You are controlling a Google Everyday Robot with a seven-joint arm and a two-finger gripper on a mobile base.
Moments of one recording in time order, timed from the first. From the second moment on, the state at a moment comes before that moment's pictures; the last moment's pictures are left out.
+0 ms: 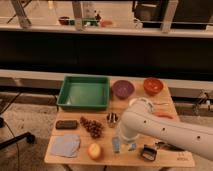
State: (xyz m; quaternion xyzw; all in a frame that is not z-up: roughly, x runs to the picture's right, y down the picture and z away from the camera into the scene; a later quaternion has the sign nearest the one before) arm 0.070 0.244 0.677 -0.33 -0.12 -0.06 0.94
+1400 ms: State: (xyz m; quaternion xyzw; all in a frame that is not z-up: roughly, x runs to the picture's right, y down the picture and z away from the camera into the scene) arm 0.111 0.181 0.727 -0.29 -0.08 -0.07 0.95
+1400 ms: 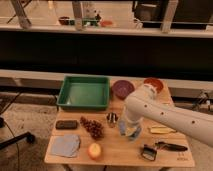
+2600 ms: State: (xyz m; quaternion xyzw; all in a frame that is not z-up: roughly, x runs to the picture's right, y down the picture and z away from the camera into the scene) arm 0.142 0.194 0.731 -0.32 -0.06 -0.04 0.95
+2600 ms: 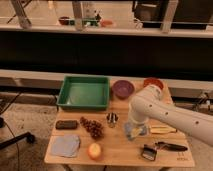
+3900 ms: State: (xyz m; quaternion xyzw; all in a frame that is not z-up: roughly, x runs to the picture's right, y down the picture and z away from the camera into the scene) arm 0.126 0.197 0.734 -0.31 -0.07 -0.04 0.95
